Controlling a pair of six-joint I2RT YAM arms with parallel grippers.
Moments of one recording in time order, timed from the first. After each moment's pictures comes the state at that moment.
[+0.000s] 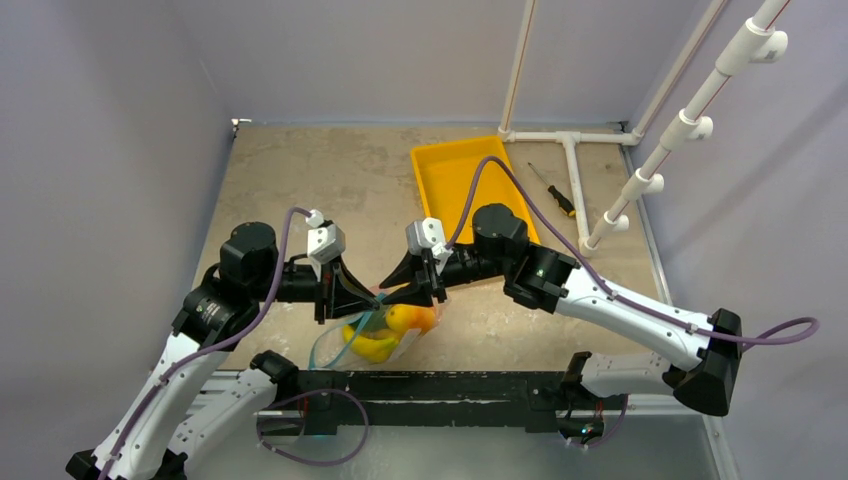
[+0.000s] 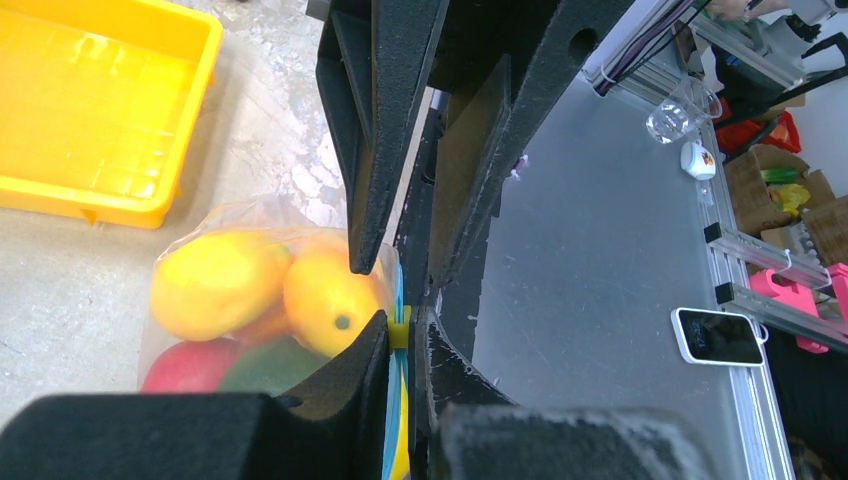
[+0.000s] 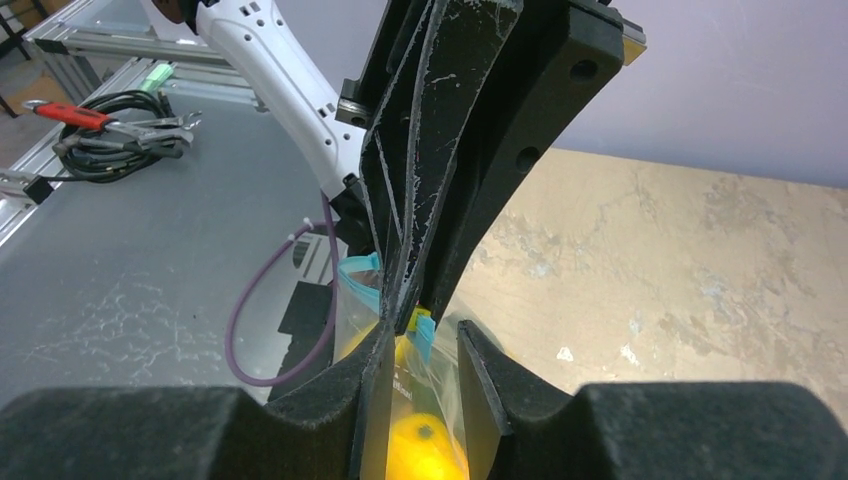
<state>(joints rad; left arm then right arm) -0.51 0.67 0.94 -0.64 0.92 -0.09 1.02 1.19 1.08 -0.03 -0.70 -0.13</state>
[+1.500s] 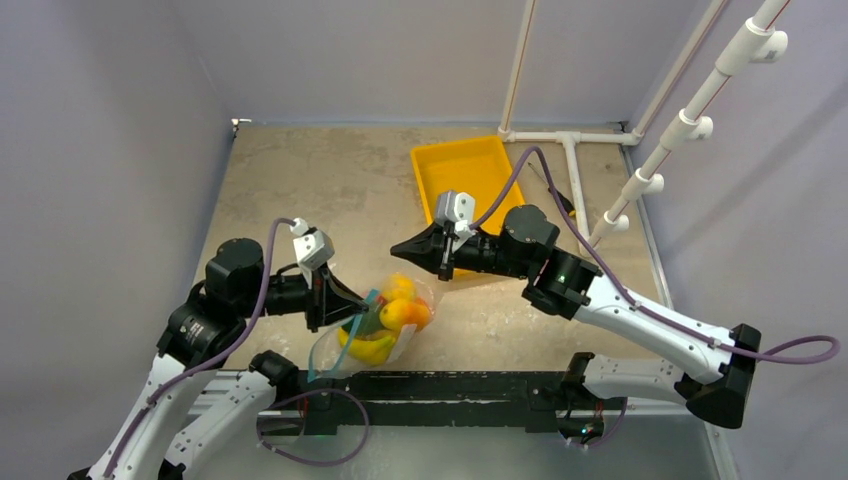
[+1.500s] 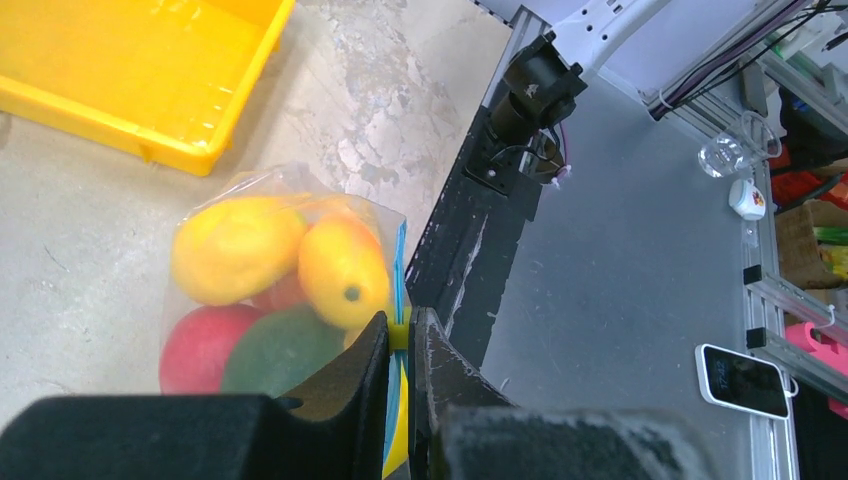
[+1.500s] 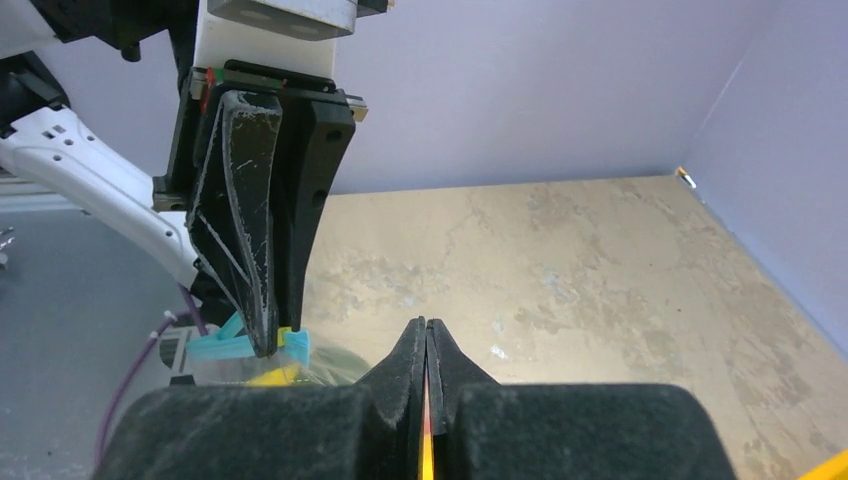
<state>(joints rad) -0.51 0.57 0.93 -0.73 0.76 -0.15 1.01 1.09 1.06 0.07 -0.37 -0.07</state>
